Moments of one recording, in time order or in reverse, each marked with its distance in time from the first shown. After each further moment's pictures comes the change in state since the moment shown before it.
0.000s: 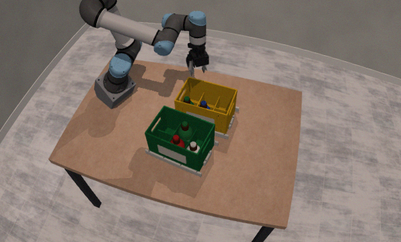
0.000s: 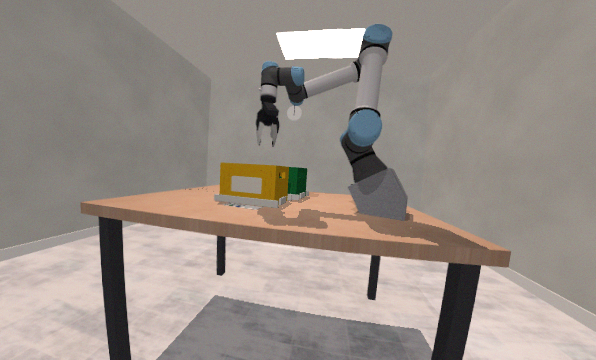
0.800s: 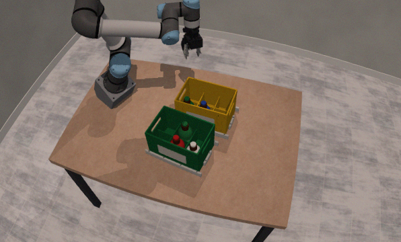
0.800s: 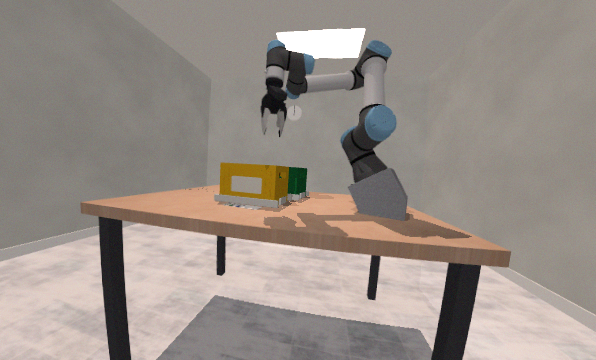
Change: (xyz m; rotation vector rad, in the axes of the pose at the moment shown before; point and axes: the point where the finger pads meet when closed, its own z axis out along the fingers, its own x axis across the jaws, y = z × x) arm 0.006 -0.100 -0.031 0.002 0.001 -0.001
